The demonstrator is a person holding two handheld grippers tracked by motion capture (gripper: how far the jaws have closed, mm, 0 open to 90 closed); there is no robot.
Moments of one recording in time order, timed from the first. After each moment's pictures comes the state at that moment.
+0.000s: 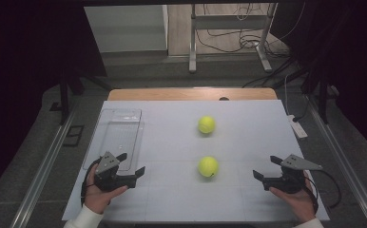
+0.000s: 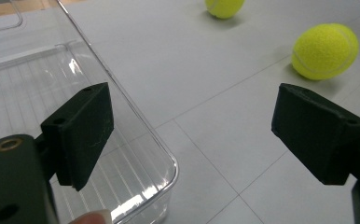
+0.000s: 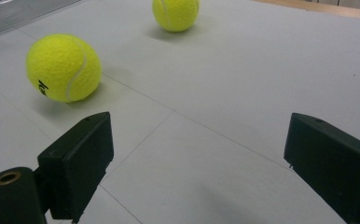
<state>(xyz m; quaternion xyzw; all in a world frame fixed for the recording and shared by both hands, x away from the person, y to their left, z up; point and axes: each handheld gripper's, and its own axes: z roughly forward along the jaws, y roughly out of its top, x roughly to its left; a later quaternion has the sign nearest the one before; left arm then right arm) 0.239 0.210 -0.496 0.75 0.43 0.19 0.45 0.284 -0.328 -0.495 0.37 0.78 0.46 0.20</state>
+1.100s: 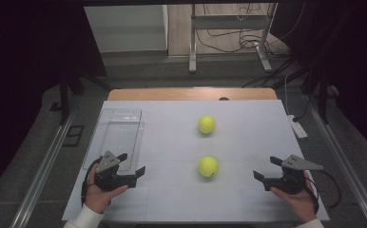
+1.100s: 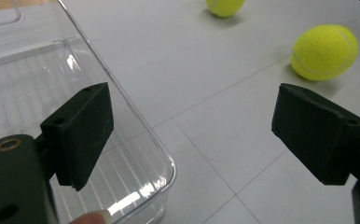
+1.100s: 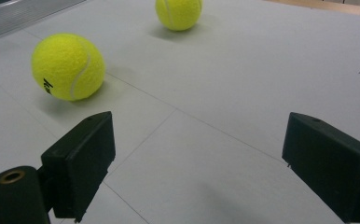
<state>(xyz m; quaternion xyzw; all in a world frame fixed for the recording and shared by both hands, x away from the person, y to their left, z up) 0.240 0.210 -0.494 0.75 0.44 0.19 0.45 0.284 -0.331 -0.496 0.37 0.78 0.46 0.19</state>
